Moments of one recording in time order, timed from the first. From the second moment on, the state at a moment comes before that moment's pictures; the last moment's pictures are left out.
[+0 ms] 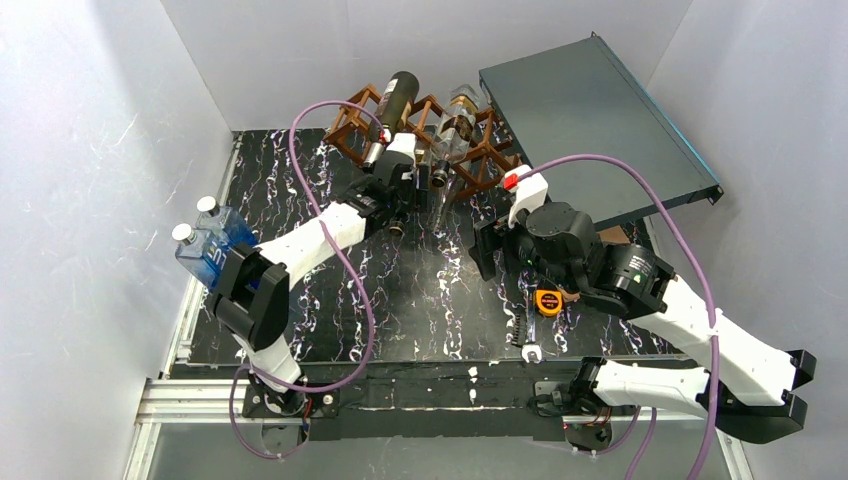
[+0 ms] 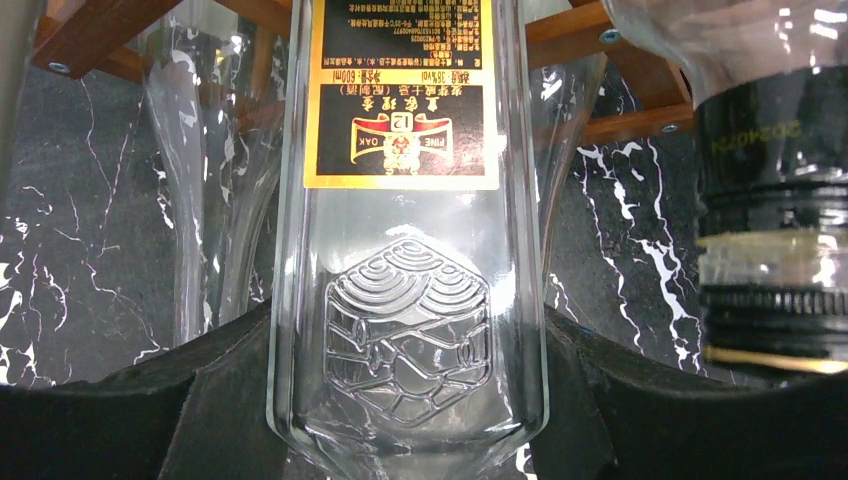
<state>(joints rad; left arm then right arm) -0.62 1.68 1.29 -0.19 -0.27 -0.30 1.06 1.00 1.33 -0.82 0.38 0.28</state>
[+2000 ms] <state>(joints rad) -0.58 1.84 1.48 -0.29 -0.26 -0.30 1.06 0.99 1.33 -0.82 0.38 0.27</state>
